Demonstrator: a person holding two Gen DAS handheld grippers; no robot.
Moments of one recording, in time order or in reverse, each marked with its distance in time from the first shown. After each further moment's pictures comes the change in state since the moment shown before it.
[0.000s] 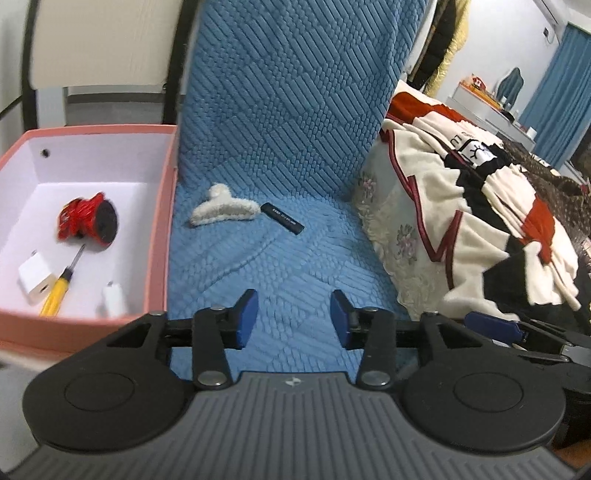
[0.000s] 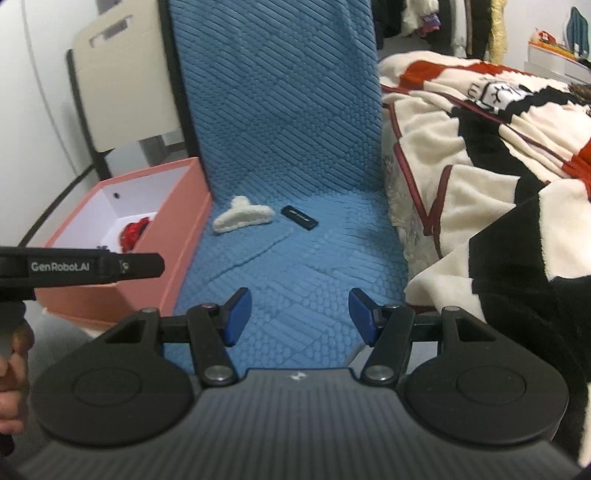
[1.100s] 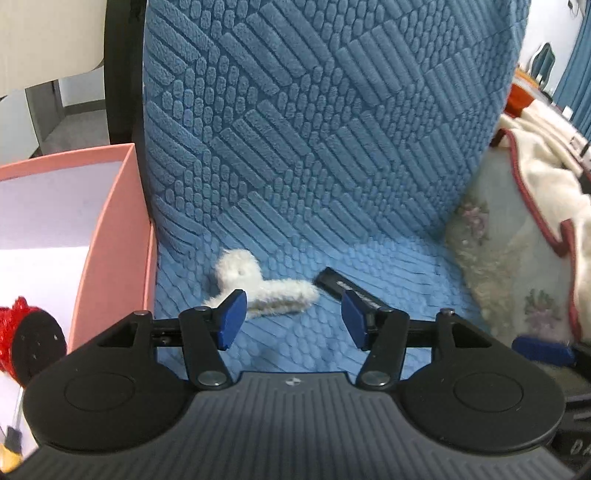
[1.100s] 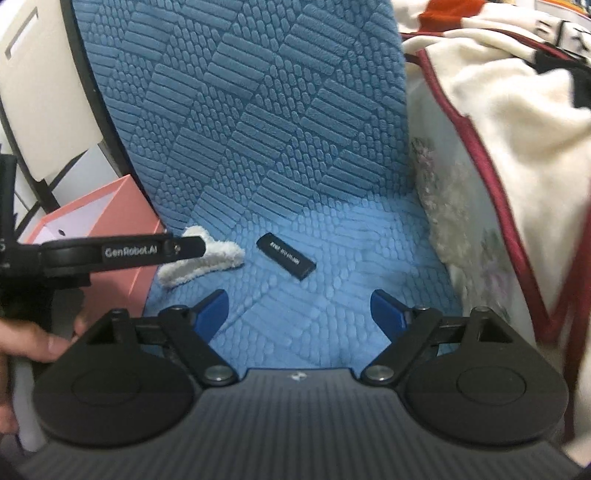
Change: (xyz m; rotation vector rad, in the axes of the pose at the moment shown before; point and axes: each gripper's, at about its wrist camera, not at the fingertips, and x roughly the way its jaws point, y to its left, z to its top) left arm 0.230 0.056 0.102 0.056 0.035 0.119; right arm 0.187 -0.019 0.078 0.069 0.067 0.050
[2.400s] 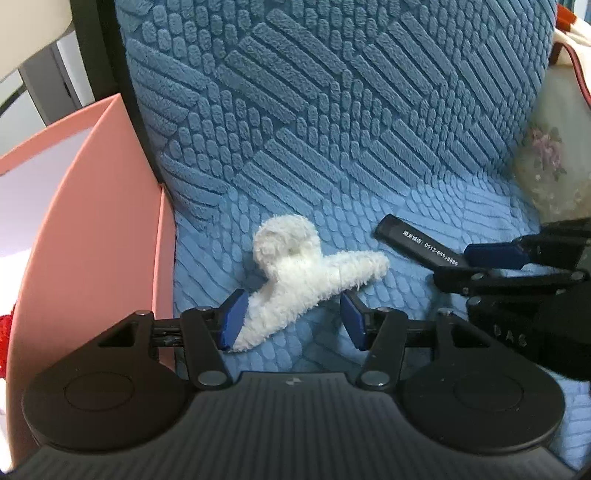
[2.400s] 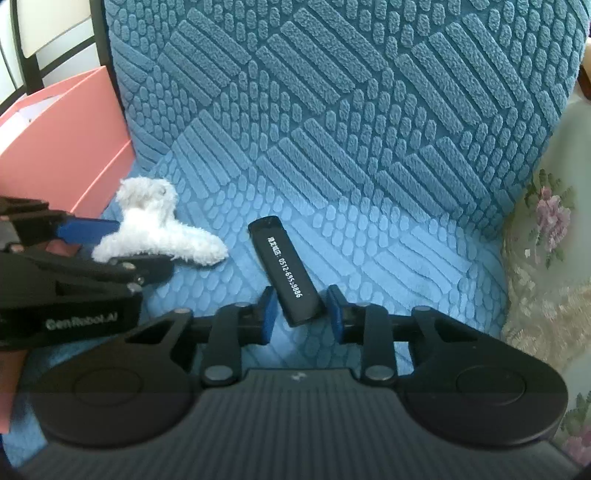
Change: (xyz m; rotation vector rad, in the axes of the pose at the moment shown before) left arm 0.057 0.000 -0.019 0.121 0.124 0.172; right arm 0.123 0.012 0.031 -0.322 0.223 0.033
